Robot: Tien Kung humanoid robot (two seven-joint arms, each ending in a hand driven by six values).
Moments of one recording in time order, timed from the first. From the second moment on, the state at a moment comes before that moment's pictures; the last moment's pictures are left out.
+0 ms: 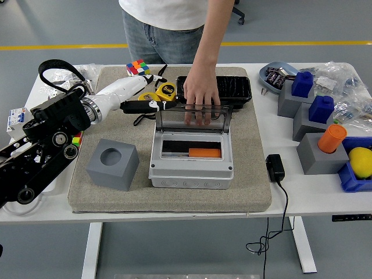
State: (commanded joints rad) left arm -0.62 0.34 -0.89 -1.34 1.76 -0.18 0.15; right arm 0.12 -0.23 1.49 0.21 -1.37 -0.24 0.08
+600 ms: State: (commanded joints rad) left arm -0.63 0.36 -0.81 -1.40 1.63 -0.18 0.13; right arm 0.13 -0.23 1.51 0.21 -1.38 -0.24 0.08
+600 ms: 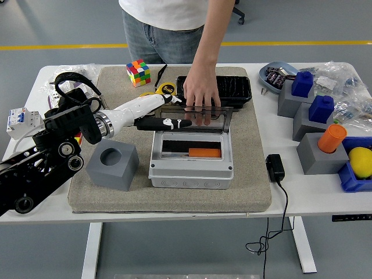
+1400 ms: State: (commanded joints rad) left arm -0.64 0.40 -0.74 -1.46 1.49 -0.16 0.10; right arm 0.13 -0.23 1.55 0.21 -1.40 -0.24 0.08
